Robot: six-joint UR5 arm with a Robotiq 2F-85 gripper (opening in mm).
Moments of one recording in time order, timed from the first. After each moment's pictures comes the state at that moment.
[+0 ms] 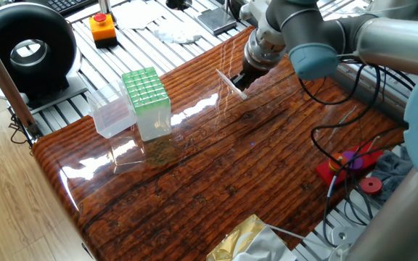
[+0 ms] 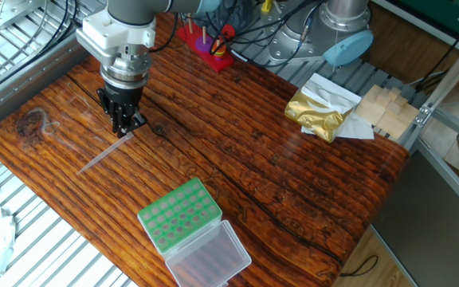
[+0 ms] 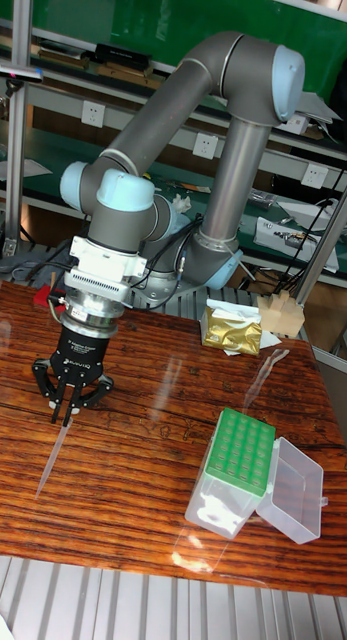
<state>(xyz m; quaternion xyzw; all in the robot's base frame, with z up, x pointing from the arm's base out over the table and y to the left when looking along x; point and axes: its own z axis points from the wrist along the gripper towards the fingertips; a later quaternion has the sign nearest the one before) 0.569 -0.134 0.020 0.03 0.98 -0.04 0.17</state>
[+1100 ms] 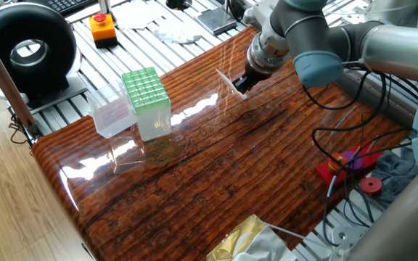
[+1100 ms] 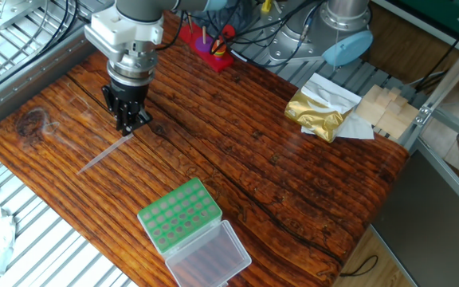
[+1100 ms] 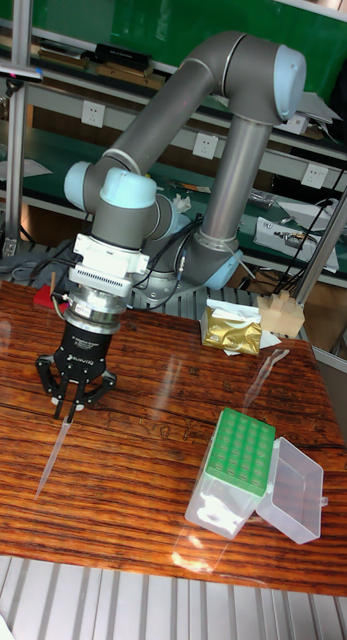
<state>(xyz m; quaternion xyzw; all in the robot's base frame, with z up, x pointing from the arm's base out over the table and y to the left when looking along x) 0.563 -0.130 0.018 0.03 0.98 -0.04 0.18</state>
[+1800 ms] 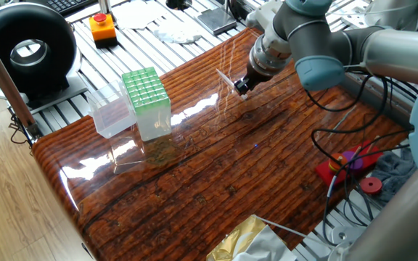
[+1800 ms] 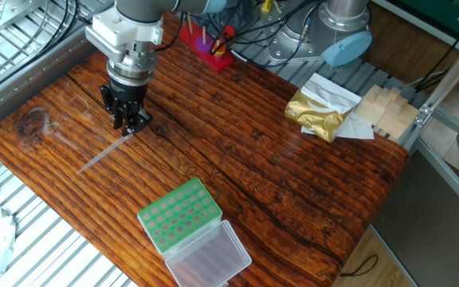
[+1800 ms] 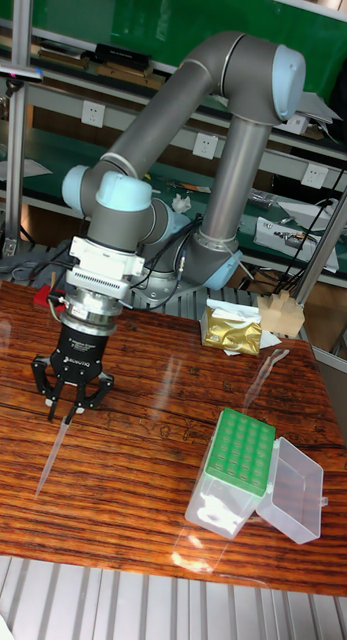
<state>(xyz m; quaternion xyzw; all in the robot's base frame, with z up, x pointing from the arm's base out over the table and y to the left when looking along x) 0.563 -0.135 0.012 0.02 0.98 -0.04 0.18</state>
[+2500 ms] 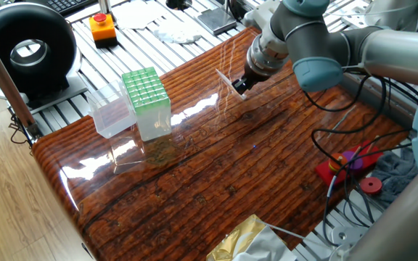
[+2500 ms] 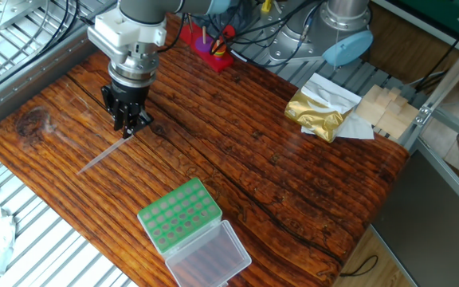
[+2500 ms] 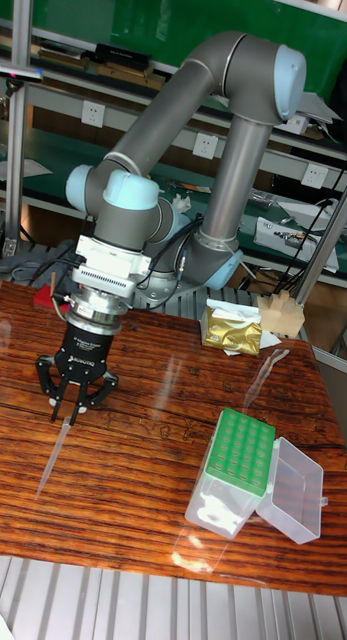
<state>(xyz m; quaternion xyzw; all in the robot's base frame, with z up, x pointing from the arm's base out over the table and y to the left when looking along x) 0.567 -0.129 0.020 0.02 0.98 -0.04 0.19</state>
